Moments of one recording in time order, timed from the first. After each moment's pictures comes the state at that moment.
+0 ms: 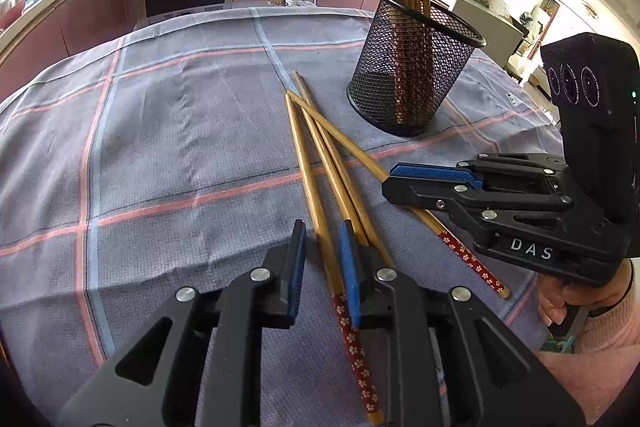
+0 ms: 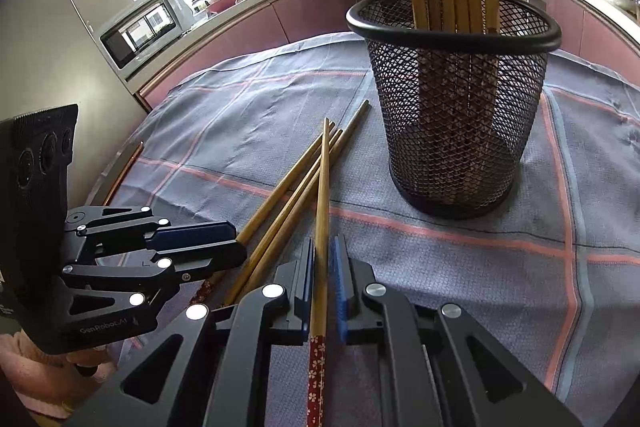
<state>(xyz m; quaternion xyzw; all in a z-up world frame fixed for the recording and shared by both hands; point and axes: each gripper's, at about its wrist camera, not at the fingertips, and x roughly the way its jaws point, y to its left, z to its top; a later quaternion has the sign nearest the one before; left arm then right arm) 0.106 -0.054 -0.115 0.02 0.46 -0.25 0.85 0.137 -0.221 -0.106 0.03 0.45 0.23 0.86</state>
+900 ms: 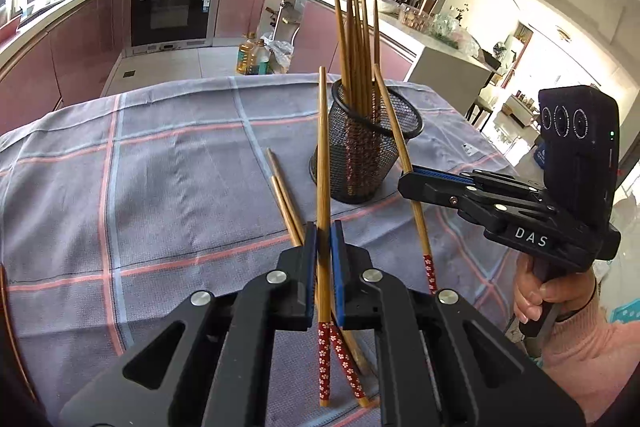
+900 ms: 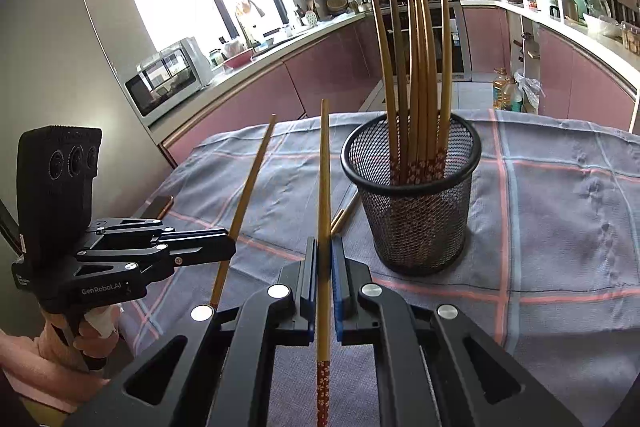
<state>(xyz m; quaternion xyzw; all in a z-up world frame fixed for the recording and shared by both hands) 0.092 -0.044 -0.047 -0.03 0.40 -0.30 0.87 0.113 -0.263 -0.040 0.08 0.35 0.25 0.90</state>
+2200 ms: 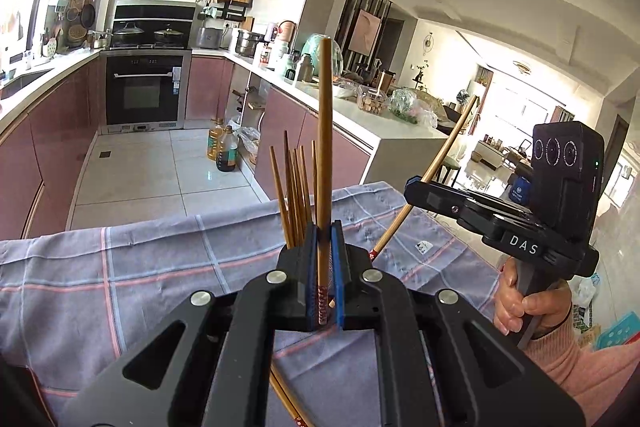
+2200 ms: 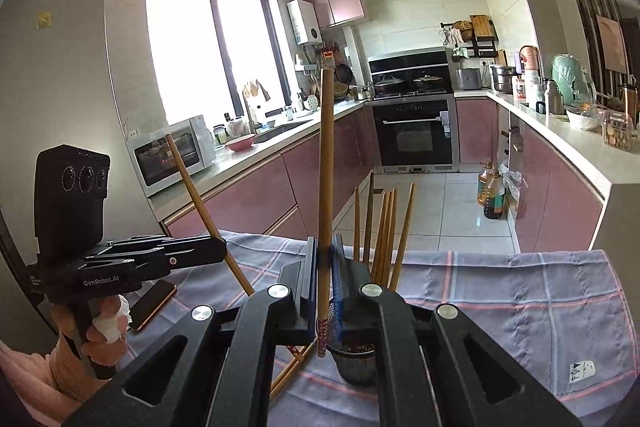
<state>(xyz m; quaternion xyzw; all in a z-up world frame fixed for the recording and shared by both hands) 0.109 -0.062 0.071 -0.04 0.26 -0.34 0.90 0.117 -0.300 0.069 0.05 0.21 0.23 0.95</state>
